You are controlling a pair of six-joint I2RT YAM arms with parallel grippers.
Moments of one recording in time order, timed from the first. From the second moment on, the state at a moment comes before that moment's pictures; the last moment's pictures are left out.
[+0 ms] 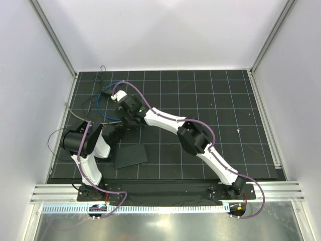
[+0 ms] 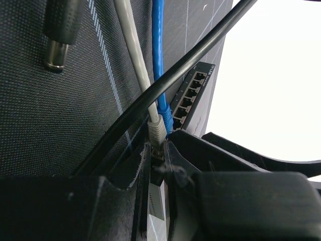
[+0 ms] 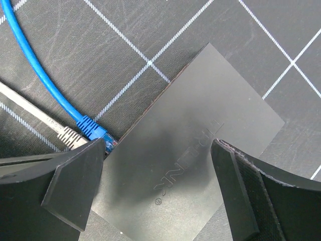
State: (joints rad) left arm -0.20 1.85 0.26 1.18 -0.21 -1.61; right arm 0.94 2.52 2.17 -0.37 0.31 -0.01
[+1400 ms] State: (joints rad) left arm -0.12 1.27 0.53 0.28 -0.14 -1.18; right arm 0.77 2.20 1.51 0.12 -0.05 0.18
